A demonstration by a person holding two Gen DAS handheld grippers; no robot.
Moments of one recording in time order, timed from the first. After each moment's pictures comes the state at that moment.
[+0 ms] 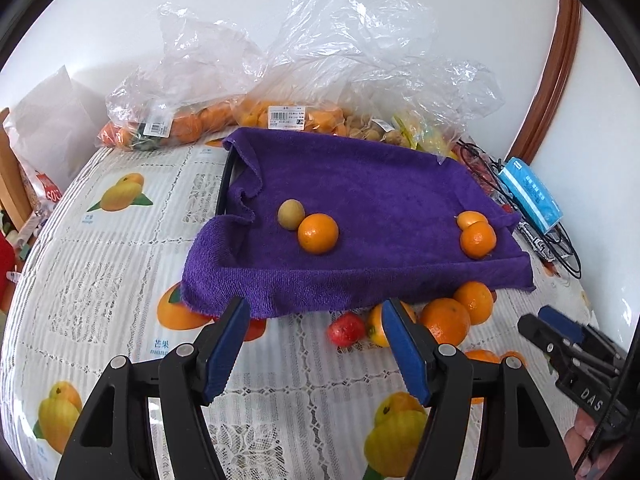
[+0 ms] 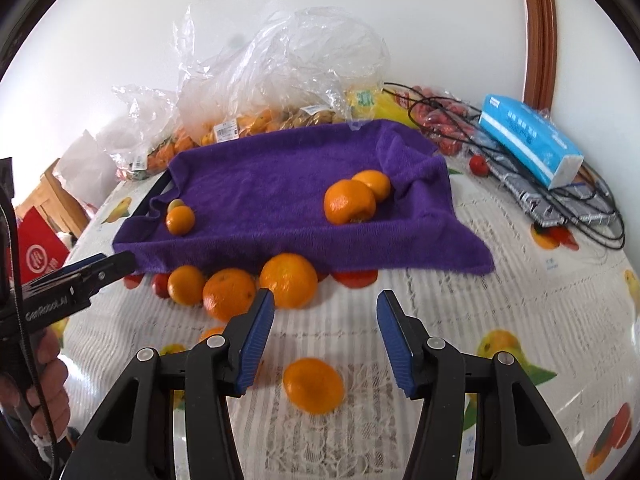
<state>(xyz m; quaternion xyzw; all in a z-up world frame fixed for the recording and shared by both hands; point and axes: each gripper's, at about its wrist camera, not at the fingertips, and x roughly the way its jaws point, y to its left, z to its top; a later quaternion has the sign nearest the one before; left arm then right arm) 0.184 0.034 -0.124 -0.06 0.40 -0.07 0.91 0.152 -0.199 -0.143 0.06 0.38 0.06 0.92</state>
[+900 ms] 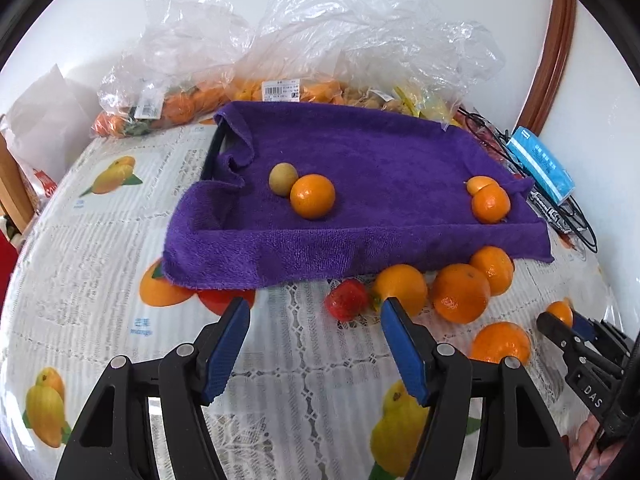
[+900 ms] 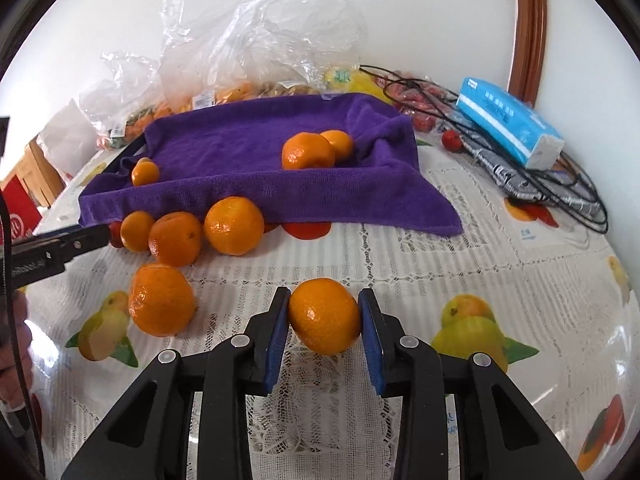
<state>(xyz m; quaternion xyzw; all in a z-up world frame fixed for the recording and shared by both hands) 0.187 0.020 -0.149 -0.03 0.42 -0.07 0.90 0.140 -0.219 -0.175 0.02 0.39 0.03 0.92</state>
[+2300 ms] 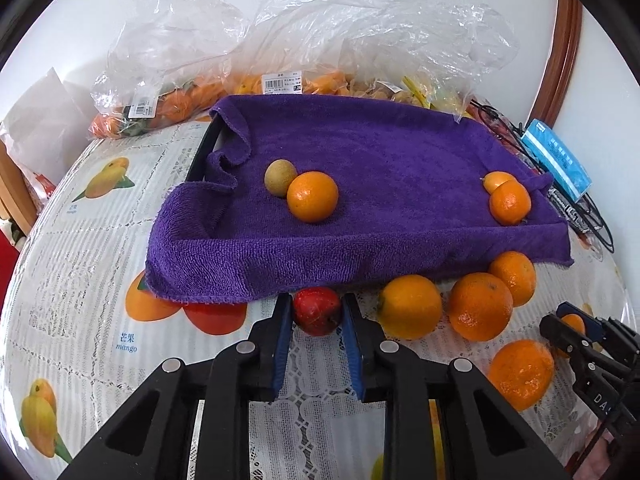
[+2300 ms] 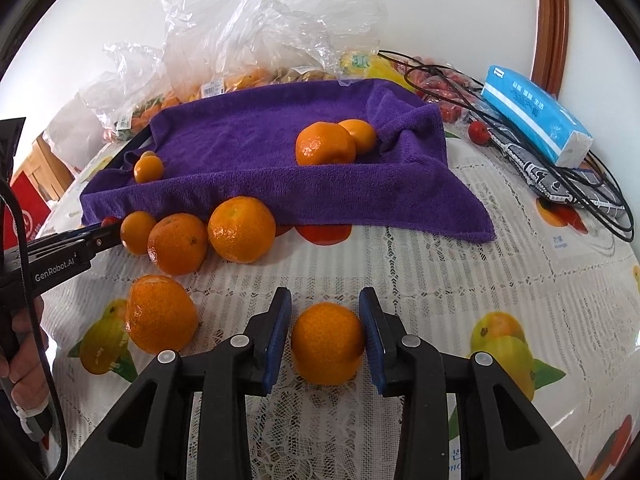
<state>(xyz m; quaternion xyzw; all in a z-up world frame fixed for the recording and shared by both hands) 0.201 0.009 -0.155 -0.02 0.43 -0.04 0.90 0.162 -0.214 -0.183 0.02 0.41 0.05 0.91</state>
